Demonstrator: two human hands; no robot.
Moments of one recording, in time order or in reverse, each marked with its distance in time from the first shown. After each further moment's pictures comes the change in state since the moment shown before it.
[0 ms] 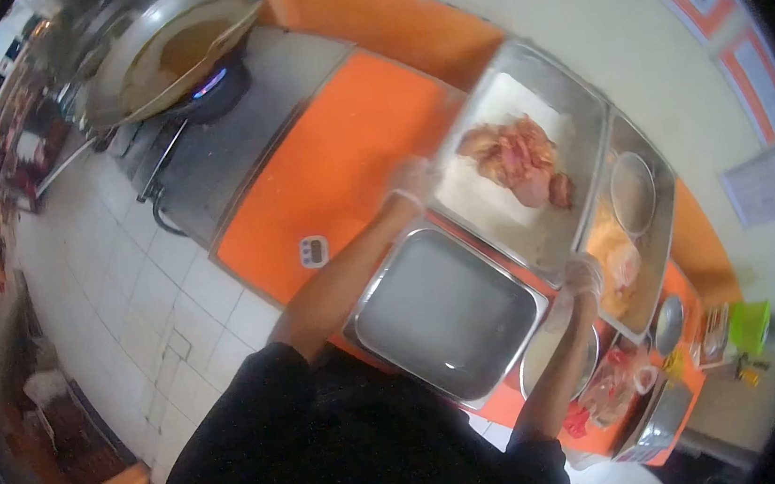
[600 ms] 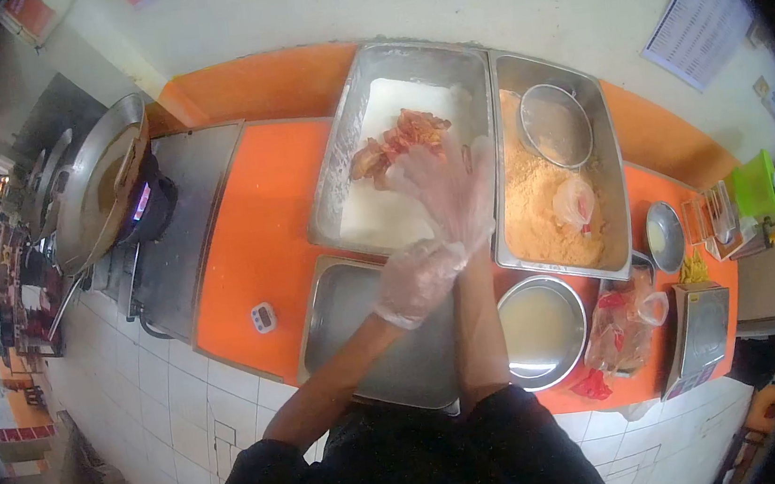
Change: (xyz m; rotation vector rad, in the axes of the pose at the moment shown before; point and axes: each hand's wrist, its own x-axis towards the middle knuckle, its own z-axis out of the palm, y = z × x) left_hand -0.127 0.194 0.024 -0.208 0.064 0.853; right_hand 0.045 -0.073 -0.105 3.081 -0.151 -0.309
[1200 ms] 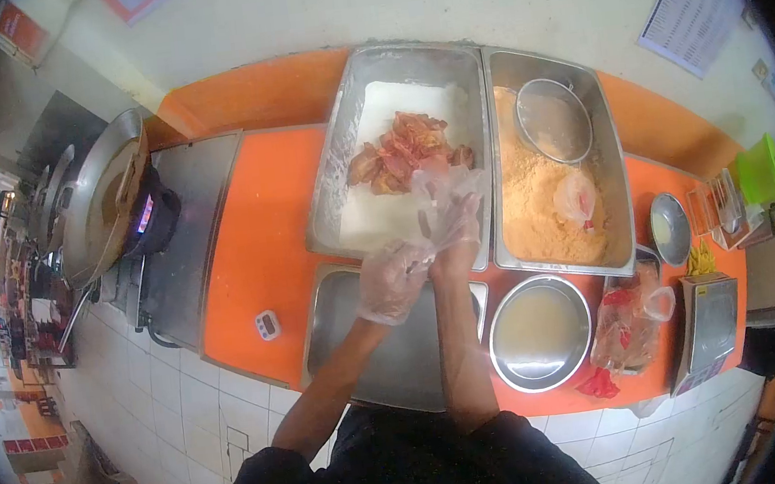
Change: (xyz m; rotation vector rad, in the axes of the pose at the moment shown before) left_hand -0.010 -0.022 -0.003 0.010 0.021 -0.261; right_hand -0.043 0.036 -0.033 -0.299 0.653 -0.357
